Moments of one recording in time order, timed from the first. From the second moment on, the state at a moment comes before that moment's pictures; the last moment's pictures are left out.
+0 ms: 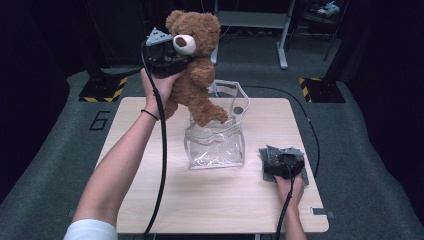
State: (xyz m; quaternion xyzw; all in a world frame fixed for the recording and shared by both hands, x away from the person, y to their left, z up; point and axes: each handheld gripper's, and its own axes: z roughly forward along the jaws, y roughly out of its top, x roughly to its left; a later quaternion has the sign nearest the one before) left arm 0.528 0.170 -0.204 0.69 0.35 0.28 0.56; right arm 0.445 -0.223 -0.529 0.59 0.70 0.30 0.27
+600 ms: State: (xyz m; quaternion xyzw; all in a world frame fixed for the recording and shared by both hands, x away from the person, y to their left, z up) left arm 0.546 0.111 -0.221 0.68 0.35 0.23 0.60; right arm 0.445 -0.224 -0.529 0.58 0.71 0.30 0.27
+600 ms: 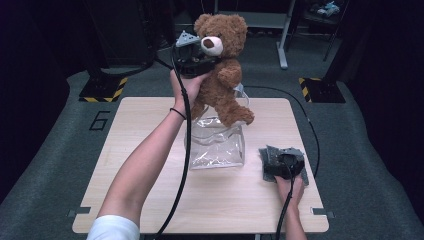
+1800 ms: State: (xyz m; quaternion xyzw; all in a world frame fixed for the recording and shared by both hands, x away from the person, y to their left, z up) left arm 0.565 0.105 -0.254 0.65 0.39 0.22 0.61; right arm 0.444 -0.224 -0.529 0.58 0.71 0.30 0.27
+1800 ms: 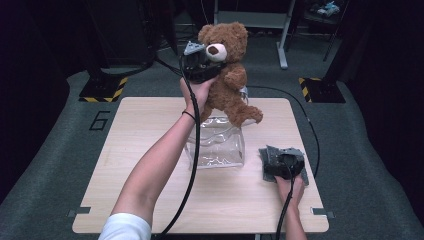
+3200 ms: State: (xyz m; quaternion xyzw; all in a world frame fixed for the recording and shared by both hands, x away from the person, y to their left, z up) left arm 0.566 0.118 -0.271 0.64 0.42 0.31 0.56; right arm 0.540 -0.150 -0.350 0.52 0.70 0.47 0.15
